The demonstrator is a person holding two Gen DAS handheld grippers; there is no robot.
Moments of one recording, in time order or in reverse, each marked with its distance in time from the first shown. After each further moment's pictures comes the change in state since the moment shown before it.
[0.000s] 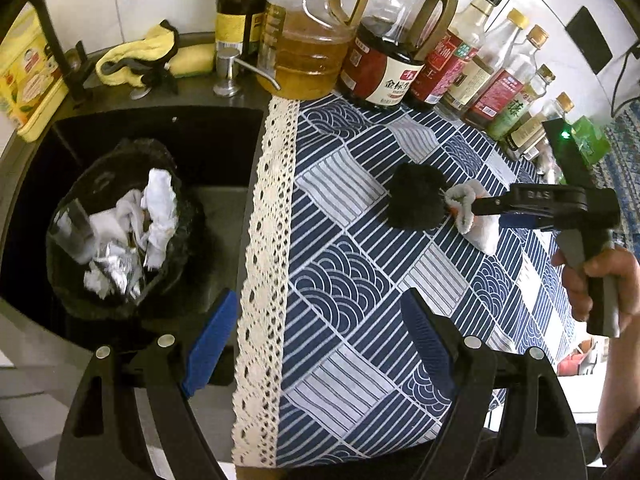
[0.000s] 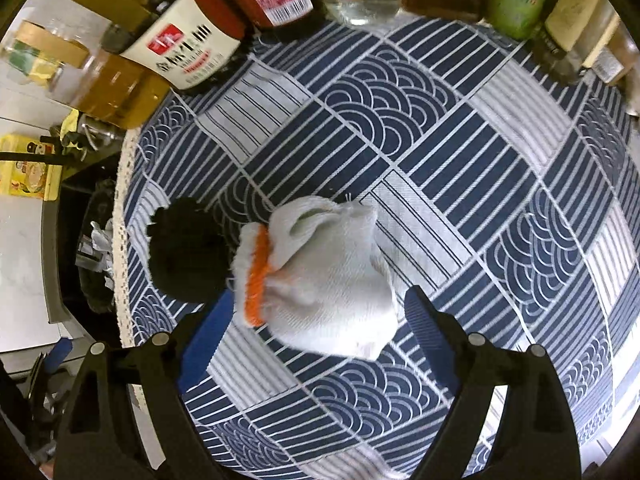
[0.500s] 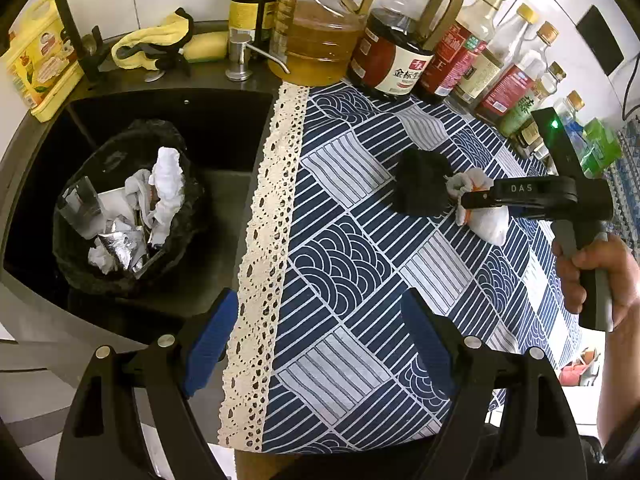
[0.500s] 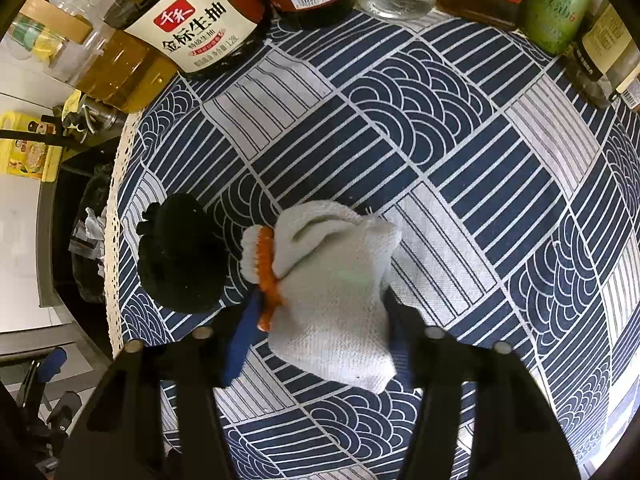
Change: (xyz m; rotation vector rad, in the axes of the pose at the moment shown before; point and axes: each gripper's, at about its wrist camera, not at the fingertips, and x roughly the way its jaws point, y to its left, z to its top) left arm 0.002 -0.009 -0.013 -0.031 0.011 0.037; right arm 0.014 0.012 0.003 -0.072 0.000 -0.005
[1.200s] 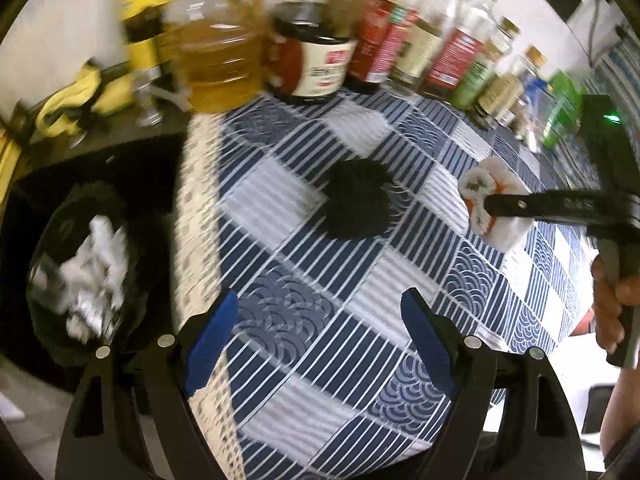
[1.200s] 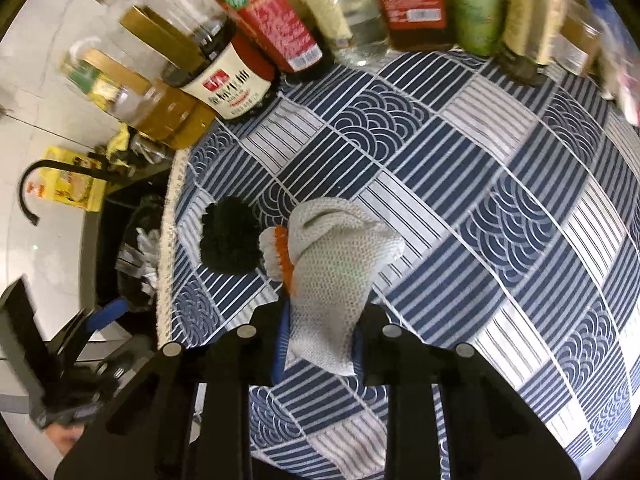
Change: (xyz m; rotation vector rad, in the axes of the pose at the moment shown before) left arm 0.028 -0.060 0.039 0.221 0.030 -0.069; right arm -0.077 -0.023 -0.050 0.084 -0.157 0.128
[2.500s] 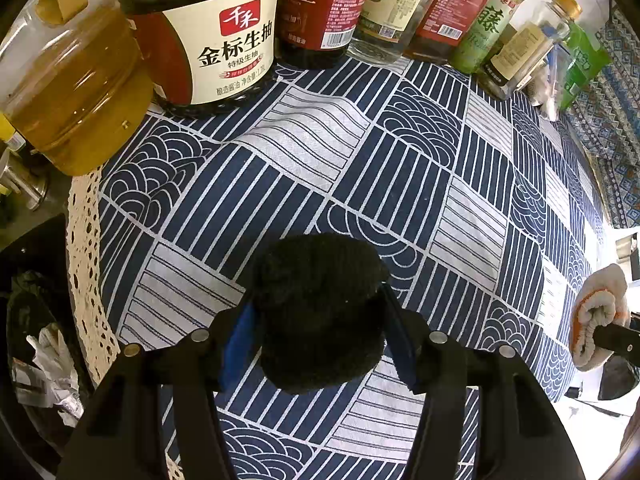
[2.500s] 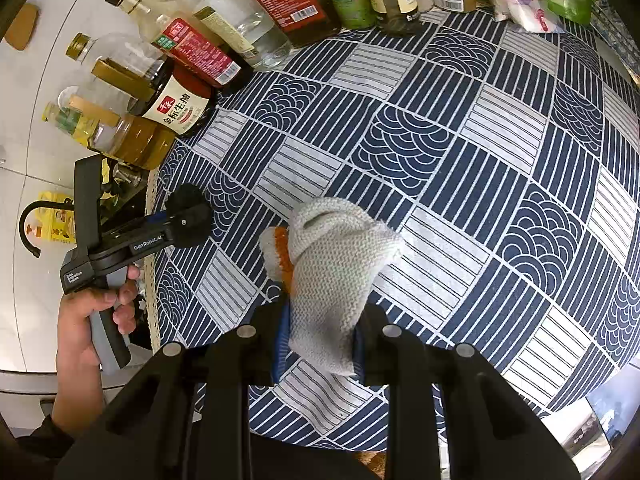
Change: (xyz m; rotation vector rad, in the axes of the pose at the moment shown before) left arm 0.113 -0.028 0.078 0.132 0.128 -0.018; right arm -0.040 -0.053 -0.066 0.185 -0.063 -0.029
